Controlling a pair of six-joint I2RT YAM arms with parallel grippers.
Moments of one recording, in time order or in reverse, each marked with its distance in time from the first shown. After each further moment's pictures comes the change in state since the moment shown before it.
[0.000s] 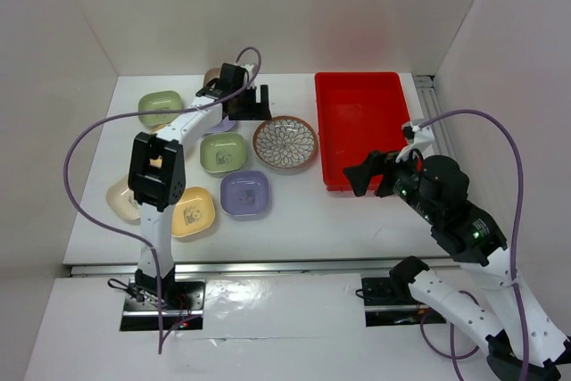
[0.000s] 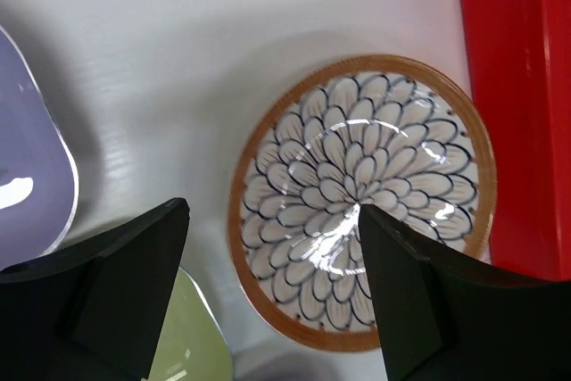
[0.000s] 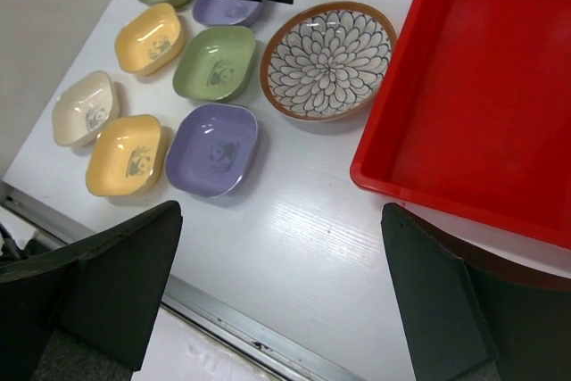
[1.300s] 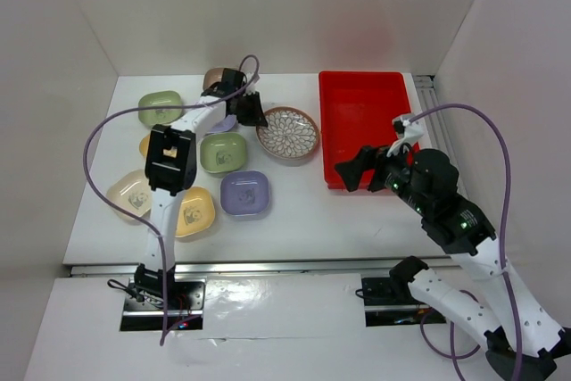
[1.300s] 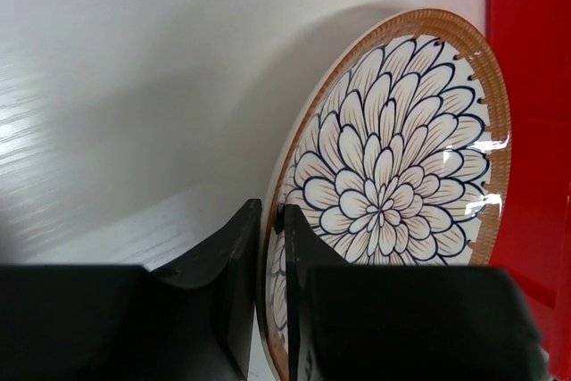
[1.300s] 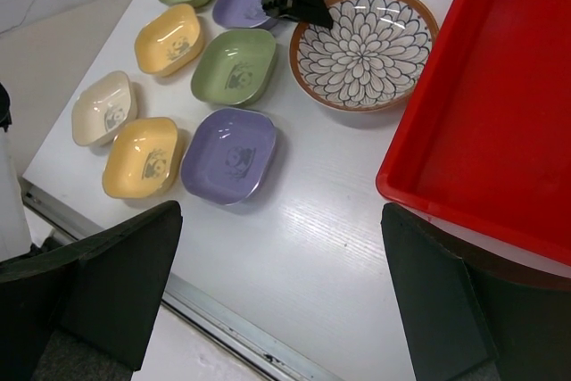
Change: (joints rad) left arm 0.070 0.305 0.212 0.006 0.259 -0.047; right arm -0.008 0.040 -0.024 0.092 -0.060 0.012
